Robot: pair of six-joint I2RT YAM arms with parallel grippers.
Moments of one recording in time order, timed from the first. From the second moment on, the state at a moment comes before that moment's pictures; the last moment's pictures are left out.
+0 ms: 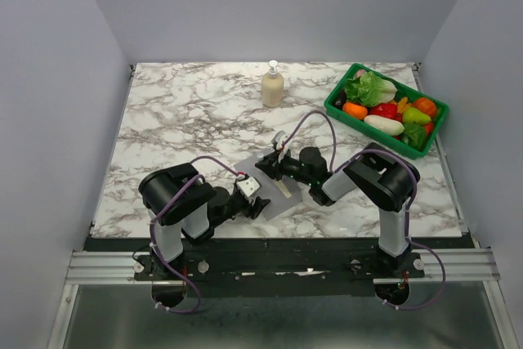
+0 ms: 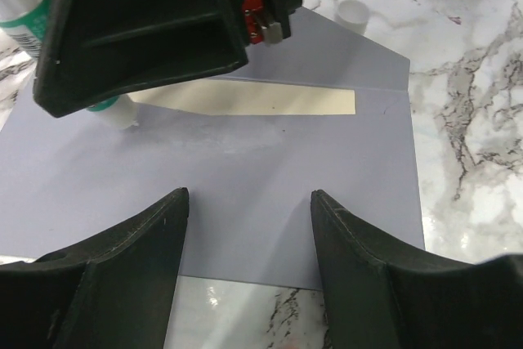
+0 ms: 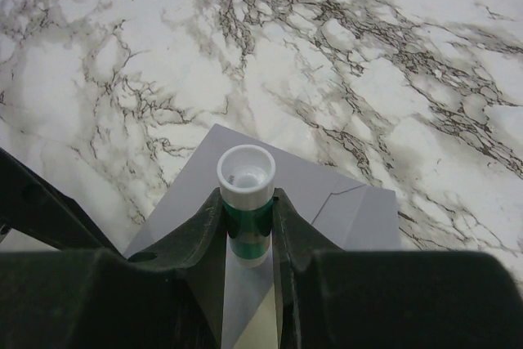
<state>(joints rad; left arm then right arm) -0.82 1.85 0.10 1.52 0.12 0.01 0.76 1.97 0.66 1.18 -0.30 0.01</state>
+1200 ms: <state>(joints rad) -0.83 1.88 0.11 1.52 0.12 0.02 0.76 1.97 0.58 1.24 -0.22 -0.03</state>
